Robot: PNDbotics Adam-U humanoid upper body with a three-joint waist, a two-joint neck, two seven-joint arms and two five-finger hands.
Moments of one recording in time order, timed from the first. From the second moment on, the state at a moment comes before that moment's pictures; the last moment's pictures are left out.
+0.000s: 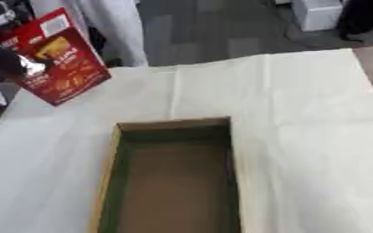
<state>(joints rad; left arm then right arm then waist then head) -0.78 0.78 0.01 -1.45 -0.67 0.06 -0.48 -0.52 -0.44 -0.06 -1.99 0.21 -0.55 -0.17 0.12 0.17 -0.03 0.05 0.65</state>
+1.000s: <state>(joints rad) -0.85 0.80 -0.13 -1.67 -0.16 -0.04 -0.60 -0.52 -0.45 -0.06 -1.99 0.21 -0.52 -0.16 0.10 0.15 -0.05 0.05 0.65</state>
